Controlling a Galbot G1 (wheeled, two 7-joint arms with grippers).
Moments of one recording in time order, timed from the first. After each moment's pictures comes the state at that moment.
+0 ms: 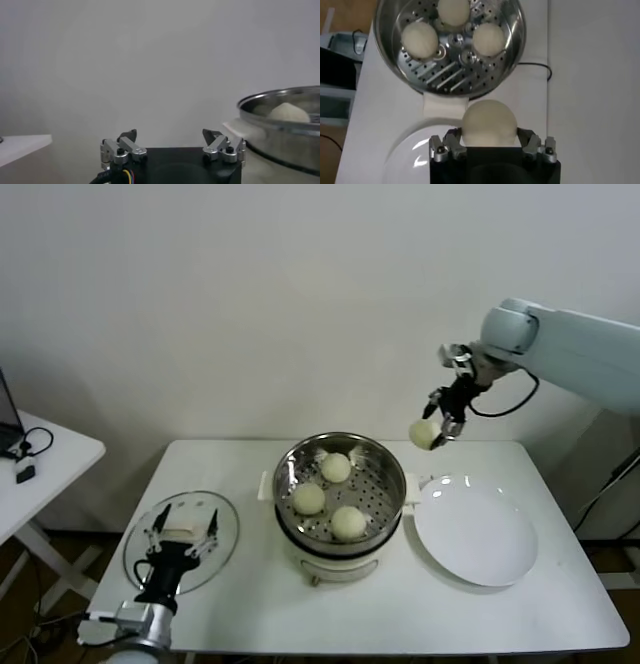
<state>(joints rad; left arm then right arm) 1.59 -1.28 -0.57 -2.04 -0.11 -0.01 -0.06 0.84 0.95 -1.62 1.10 0.71 -0.21 -1.15</state>
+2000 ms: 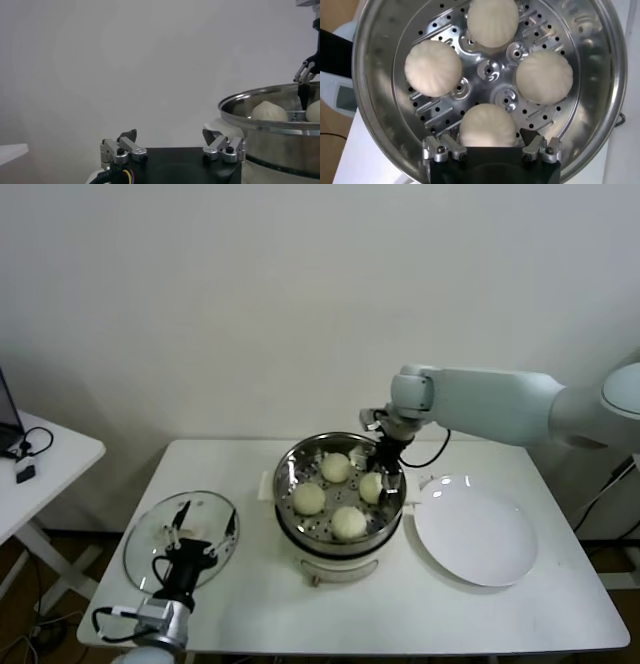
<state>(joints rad) 1.56 -1.29 -0.51 -2.02 -0.06 0.00 -0.06 0.67 1.17 -1.68 1.12 0.73 -0.26 -1.02</state>
